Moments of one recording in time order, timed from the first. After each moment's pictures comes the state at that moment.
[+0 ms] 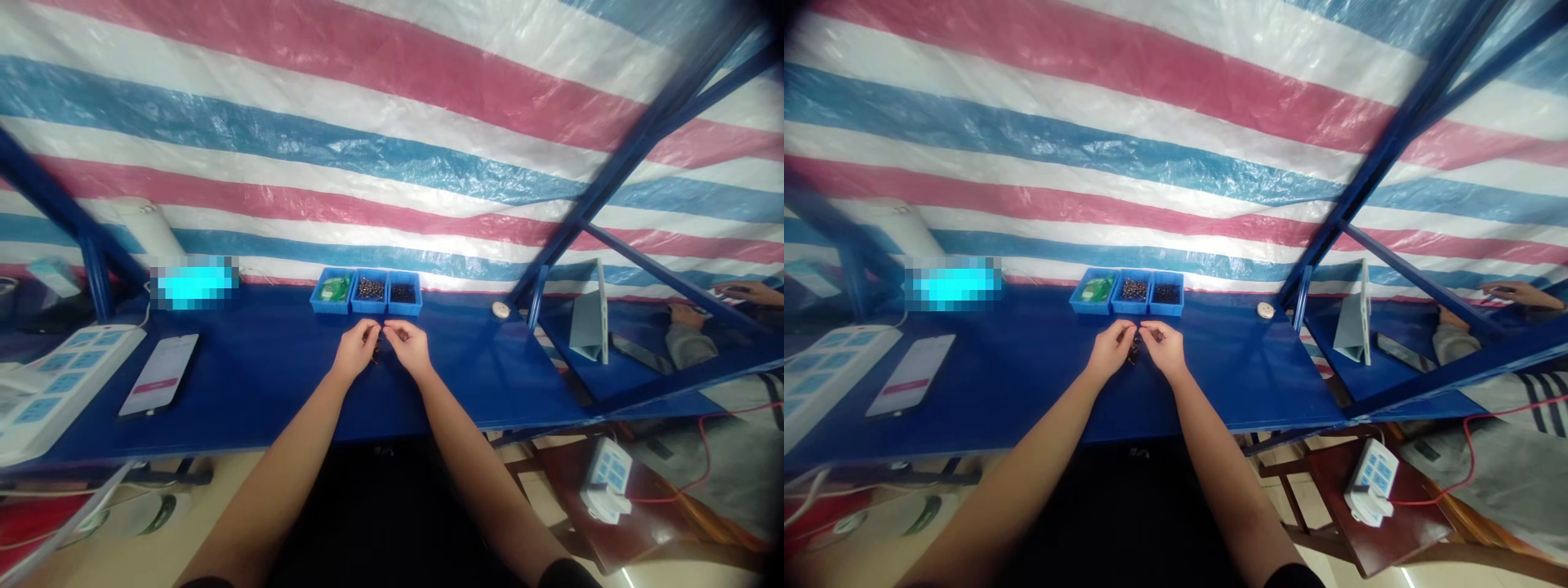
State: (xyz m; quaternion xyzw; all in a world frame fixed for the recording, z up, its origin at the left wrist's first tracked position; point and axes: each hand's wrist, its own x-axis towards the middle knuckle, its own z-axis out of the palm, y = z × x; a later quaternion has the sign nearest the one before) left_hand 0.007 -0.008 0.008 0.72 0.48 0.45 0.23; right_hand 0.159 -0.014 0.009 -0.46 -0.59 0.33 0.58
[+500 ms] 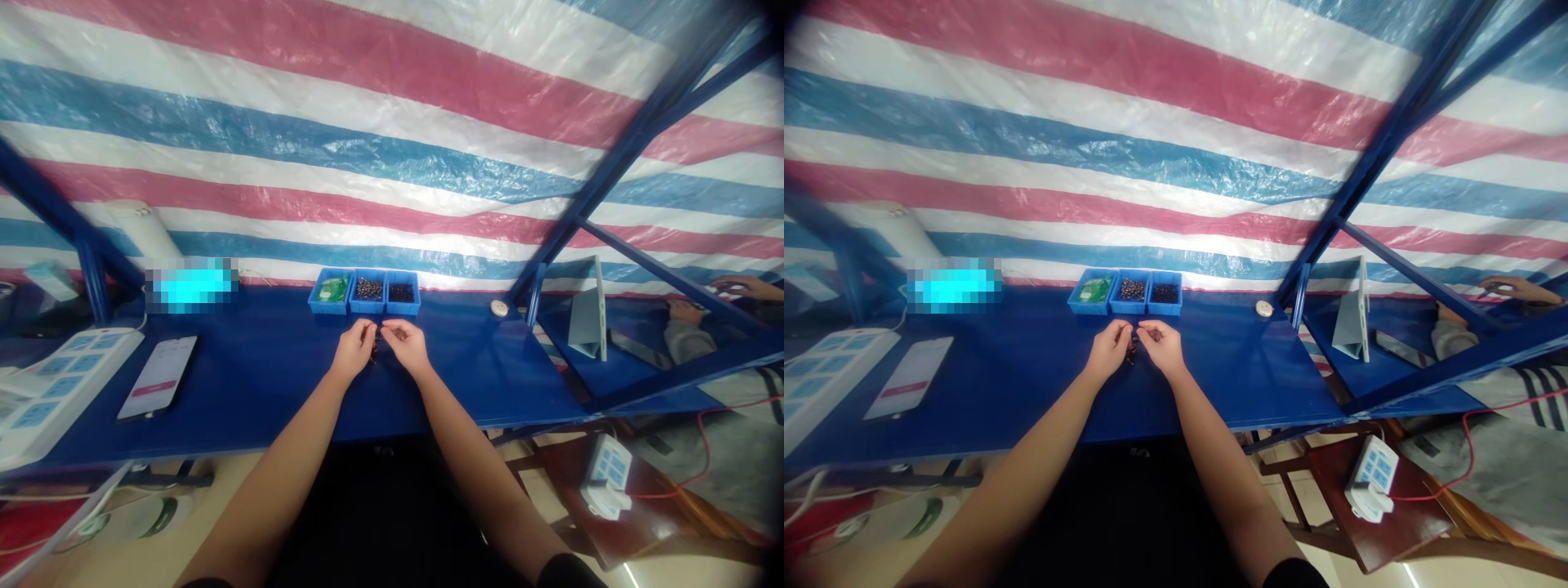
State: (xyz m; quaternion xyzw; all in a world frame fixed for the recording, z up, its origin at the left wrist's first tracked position) left_hand 0.006 -0.008 0.007 0.71 0.49 0.45 0.24; right_hand 0.158 -0.010 0.002 -0.44 -0.58 0.36 0.59
